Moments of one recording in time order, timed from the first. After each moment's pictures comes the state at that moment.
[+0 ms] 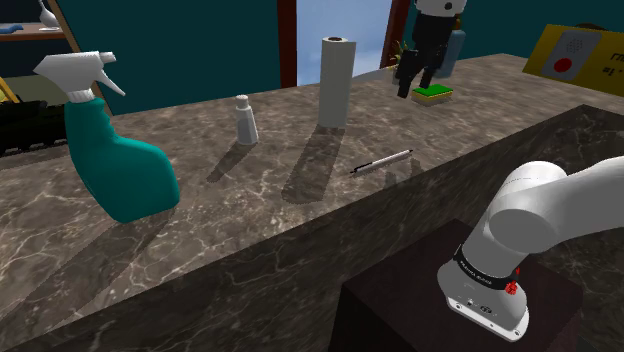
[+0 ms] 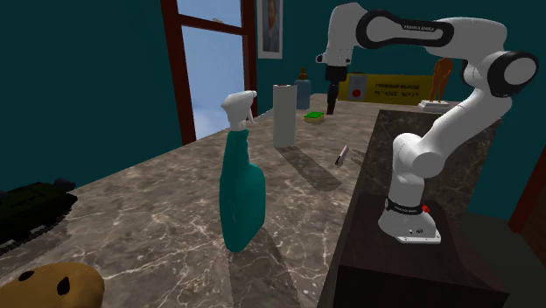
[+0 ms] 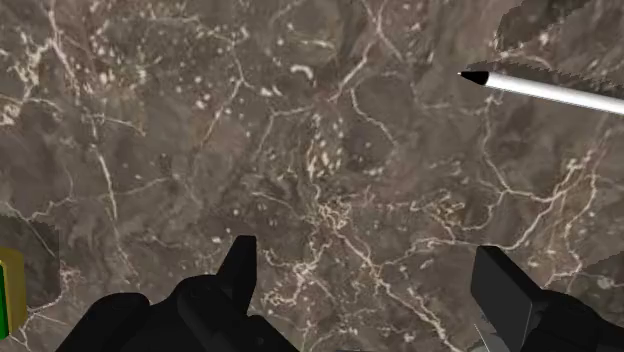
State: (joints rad) arm 0.02 -0.77 -0.03 -2.26 -0.06 1.53 0.07
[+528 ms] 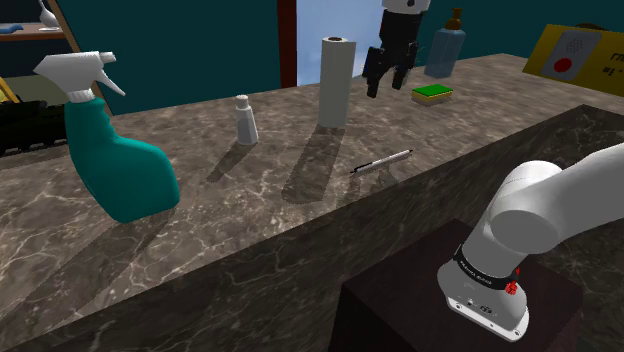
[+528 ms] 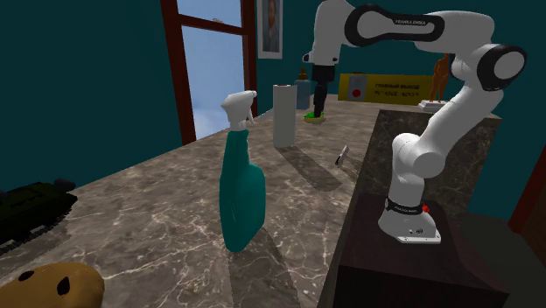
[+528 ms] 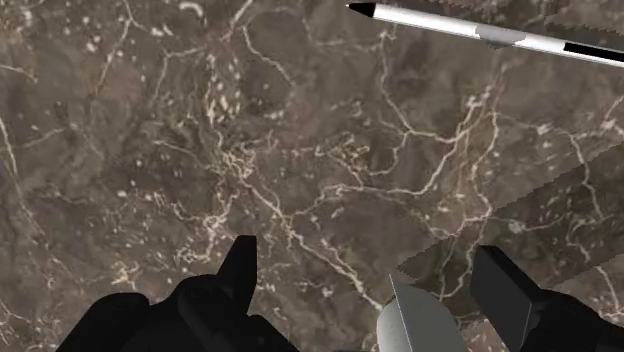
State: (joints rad) arm 0.05 -0.63 0.06 -2.16 0.02 1.57 0.19
